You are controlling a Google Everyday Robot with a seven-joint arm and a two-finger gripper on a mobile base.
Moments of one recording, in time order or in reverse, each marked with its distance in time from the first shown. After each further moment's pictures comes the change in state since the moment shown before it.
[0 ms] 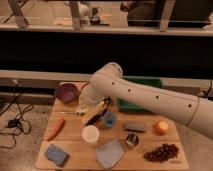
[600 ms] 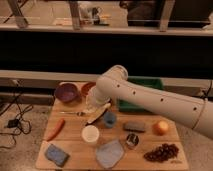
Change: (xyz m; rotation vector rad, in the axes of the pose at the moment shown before) arm 0.031 0.016 0.000 -0.002 0.047 0.082
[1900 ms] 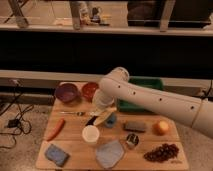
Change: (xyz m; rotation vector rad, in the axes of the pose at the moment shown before) arm 0.032 0.022 0.018 -0.092 0.054 0.100
